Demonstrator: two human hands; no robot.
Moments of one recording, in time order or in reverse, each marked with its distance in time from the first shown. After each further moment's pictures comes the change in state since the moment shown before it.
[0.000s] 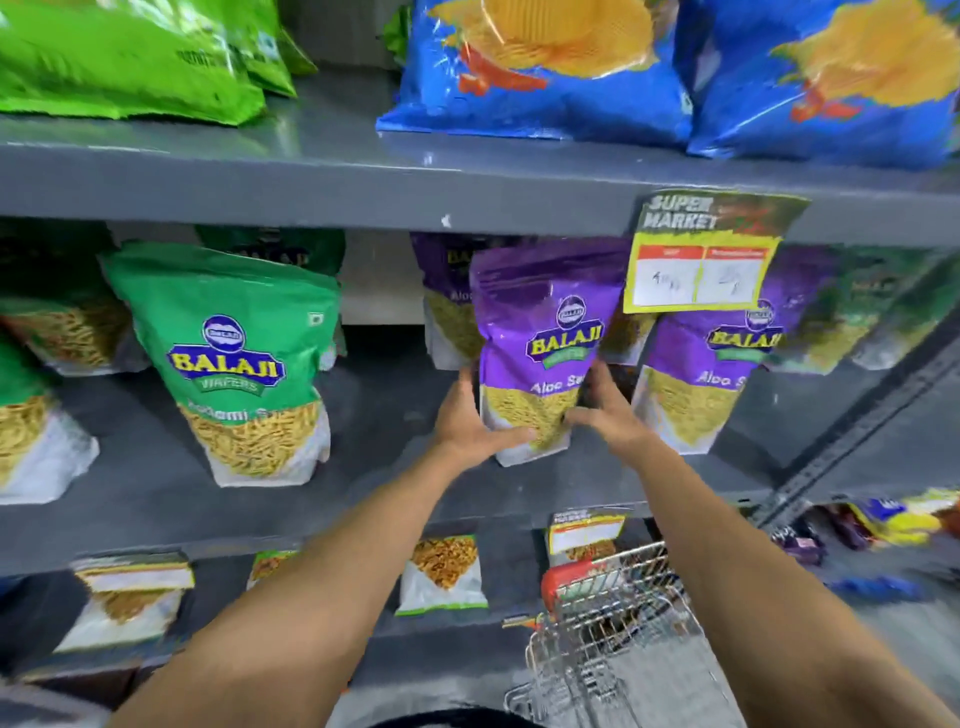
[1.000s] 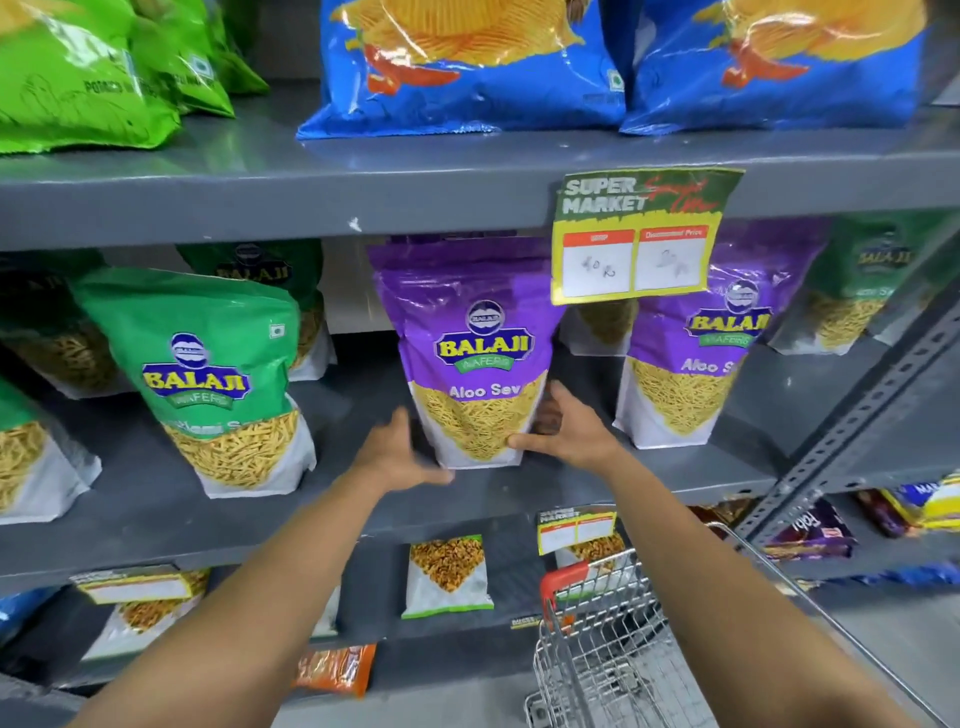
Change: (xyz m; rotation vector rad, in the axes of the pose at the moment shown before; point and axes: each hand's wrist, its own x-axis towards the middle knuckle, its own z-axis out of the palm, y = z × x) left_hand -0.026 -0.005 -0.048 0.516 -0.151 -0.331; right_hand -0.012 0.024 0.015 -0.034 -0.127 0.031
